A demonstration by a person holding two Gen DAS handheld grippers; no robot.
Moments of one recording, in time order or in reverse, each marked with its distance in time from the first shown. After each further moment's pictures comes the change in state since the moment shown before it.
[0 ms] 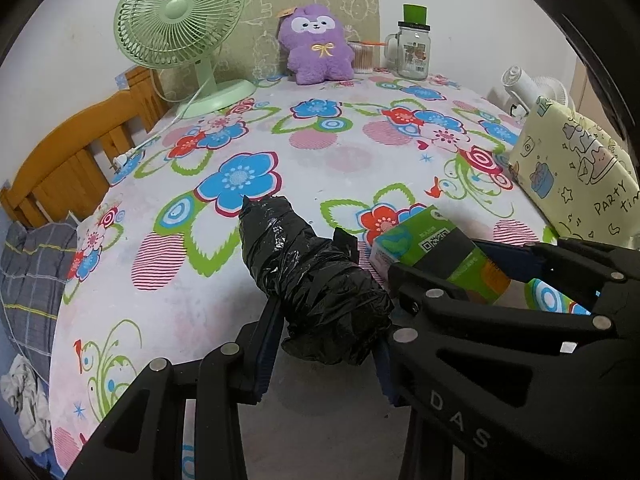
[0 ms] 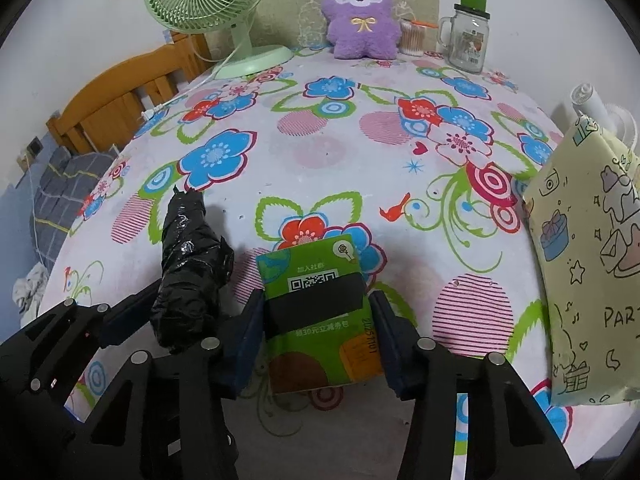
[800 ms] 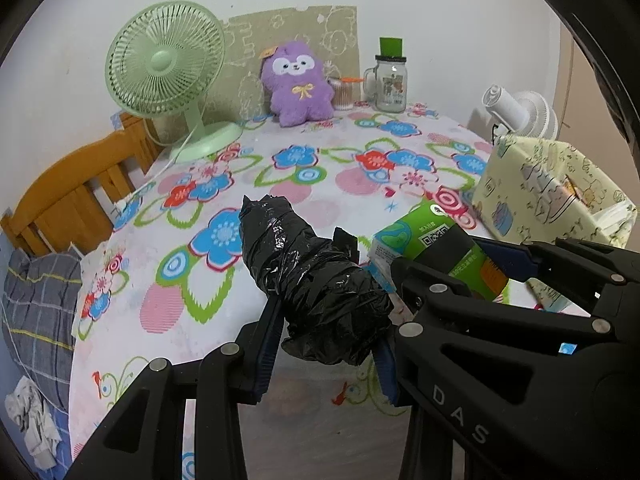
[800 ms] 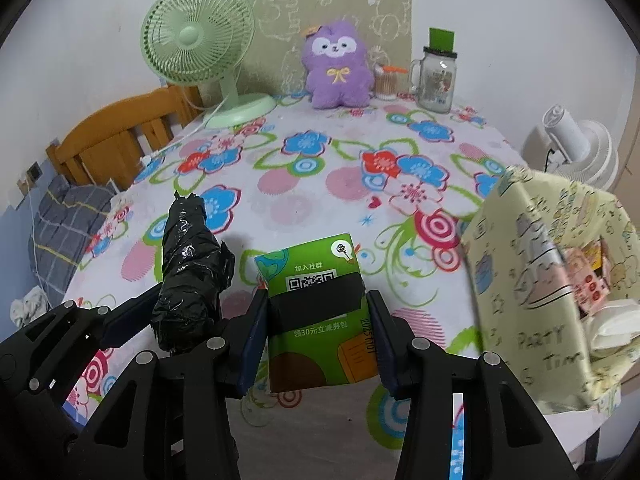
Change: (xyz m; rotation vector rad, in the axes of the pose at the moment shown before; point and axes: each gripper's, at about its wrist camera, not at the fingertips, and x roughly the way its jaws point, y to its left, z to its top) left arm -0.035 -0.024 0.024 0.041 -0.090 -0.008; right arm -0.055 -0.022 0.012 0.021 -0.134 -0.037
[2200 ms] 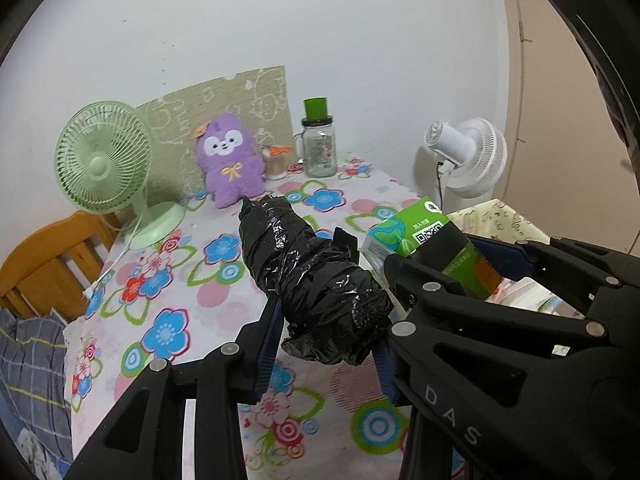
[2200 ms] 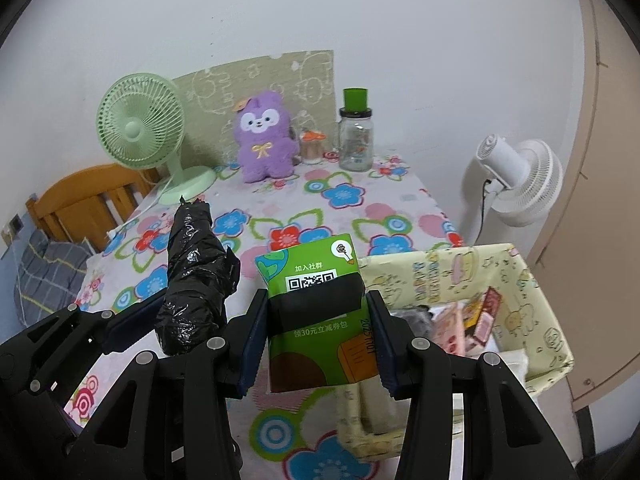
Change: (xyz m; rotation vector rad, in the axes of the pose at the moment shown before) left arm -0.042 -0.088 0.071 0.100 -0.133 -0.091; right arm -0.076 -0.097 0.037 0.087 -0.152 -0.101
